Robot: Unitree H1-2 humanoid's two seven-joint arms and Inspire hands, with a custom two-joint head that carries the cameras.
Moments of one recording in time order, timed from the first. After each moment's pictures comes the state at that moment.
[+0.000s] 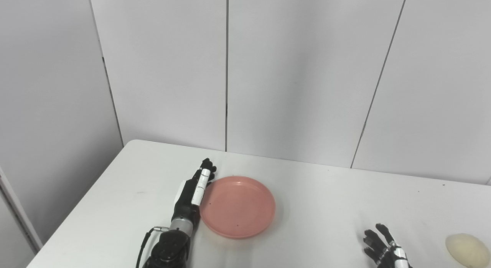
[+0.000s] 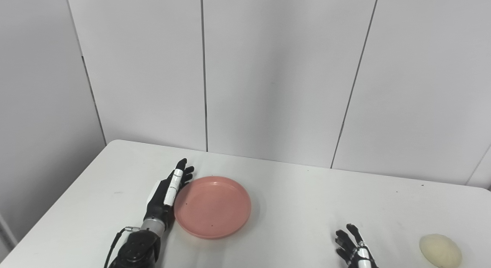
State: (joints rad) left arm -0.47 0.04 0.01 0.38 -0.04 0.08 0.10; right arm 0.02 -0.06 -0.05 -0.11 0.15 -0.05 0.07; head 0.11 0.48
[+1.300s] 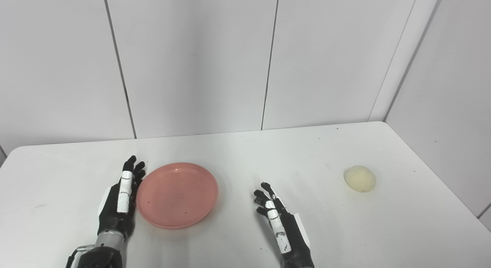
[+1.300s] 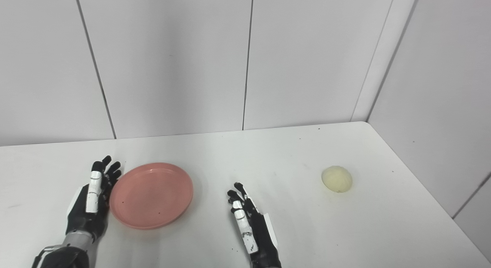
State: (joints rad) left arm -0.39 0.01 0.01 0.26 -0.09 0.12 -0.03; right arm 0.01 0.07 0.08 -0.10 -0.09 -0.01 -0.05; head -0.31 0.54
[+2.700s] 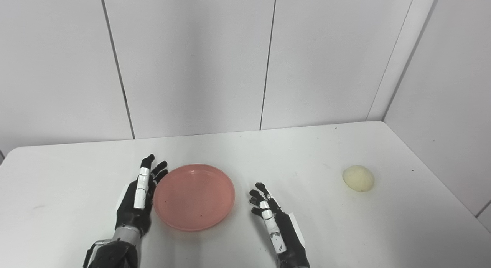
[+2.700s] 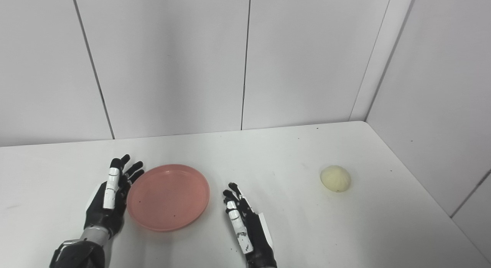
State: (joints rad) left arm -0.43 -0.03 -0.03 0.32 -0.13 0.14 -0.06; right arm 0.01 0.07 0.09 -0.10 -0.11 -0.01 -0.06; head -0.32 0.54
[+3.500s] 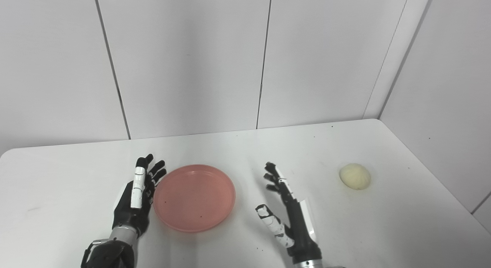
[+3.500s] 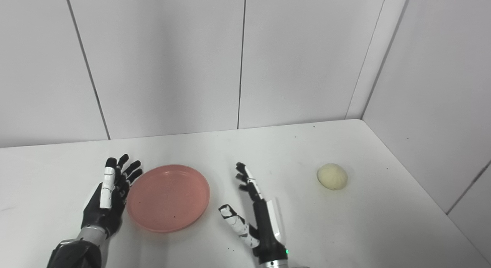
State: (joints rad) left arm -0.44 -0.02 0.00 0.33 -0.14 0.14 -0.09; right arm -0.04 -0.02 0.05 -0.13 -0.50 -0.28 -0.23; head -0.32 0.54
